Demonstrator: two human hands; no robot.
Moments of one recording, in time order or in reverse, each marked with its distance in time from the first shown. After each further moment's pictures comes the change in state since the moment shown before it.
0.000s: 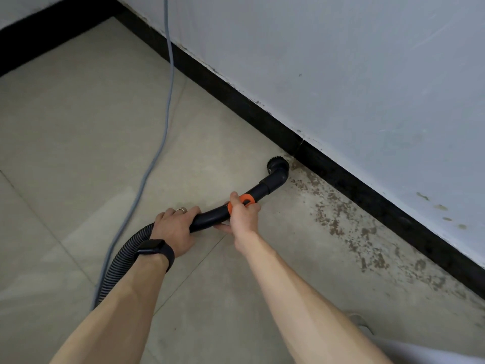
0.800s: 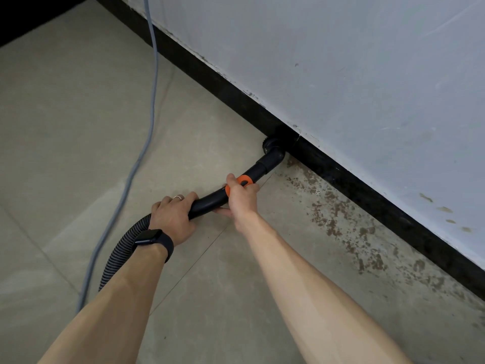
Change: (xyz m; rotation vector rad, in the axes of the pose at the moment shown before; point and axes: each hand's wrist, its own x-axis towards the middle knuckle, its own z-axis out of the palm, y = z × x) left_hand 0.038 0.015 -0.003 -0.072 0.041 -0.038; right_hand 0.034 -0.037 0.004 -0.054 -0.047 -0.027
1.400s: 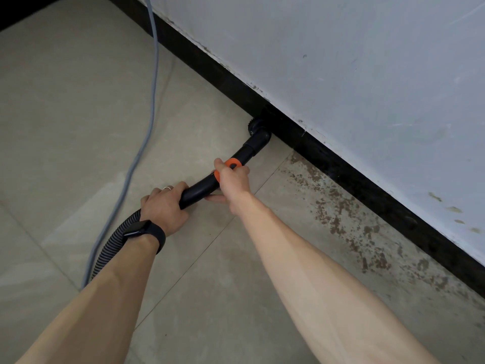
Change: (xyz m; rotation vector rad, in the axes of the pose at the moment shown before) left_hand 0.012 -0.019 -0.002 -0.063 0.055 -0.073; right_hand 0.012 -0.015 0.026 -0.119 -0.086 0.021
